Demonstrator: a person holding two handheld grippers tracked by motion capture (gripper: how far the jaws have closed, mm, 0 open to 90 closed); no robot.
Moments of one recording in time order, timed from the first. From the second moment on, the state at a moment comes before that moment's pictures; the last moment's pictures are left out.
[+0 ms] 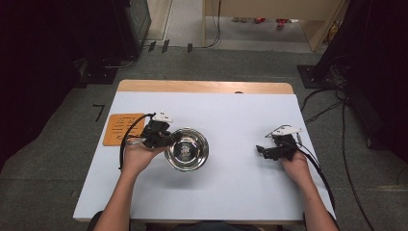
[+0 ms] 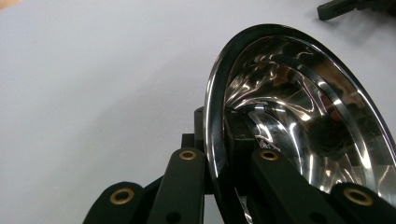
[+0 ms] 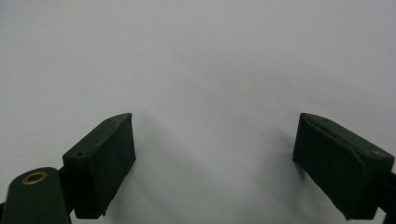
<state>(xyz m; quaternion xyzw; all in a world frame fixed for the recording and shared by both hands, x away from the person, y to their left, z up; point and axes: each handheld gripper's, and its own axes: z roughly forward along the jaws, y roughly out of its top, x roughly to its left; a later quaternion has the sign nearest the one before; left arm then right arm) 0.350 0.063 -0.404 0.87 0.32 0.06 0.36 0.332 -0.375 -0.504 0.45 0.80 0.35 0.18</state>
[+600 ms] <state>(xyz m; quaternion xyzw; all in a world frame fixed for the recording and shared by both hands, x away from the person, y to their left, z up) 0.356 0.077 -0.405 0.86 0.35 0.07 0.36 0.332 -0.375 -0.504 0.45 0.80 0.35 0.18</state>
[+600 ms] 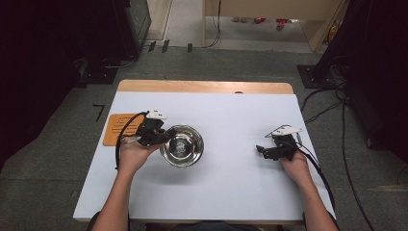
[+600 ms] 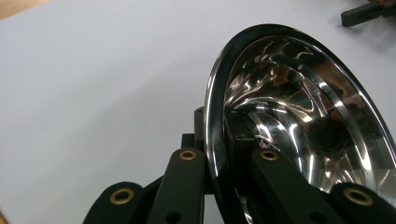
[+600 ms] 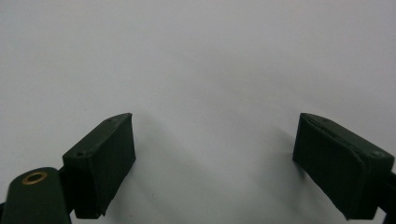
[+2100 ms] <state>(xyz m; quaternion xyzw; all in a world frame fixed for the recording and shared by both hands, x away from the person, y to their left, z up) 0.370 0.111 -0.409 0.83 0.40 0.10 0.36 0.332 -0.375 -0.503 0.45 0.80 0.35 0.18</state>
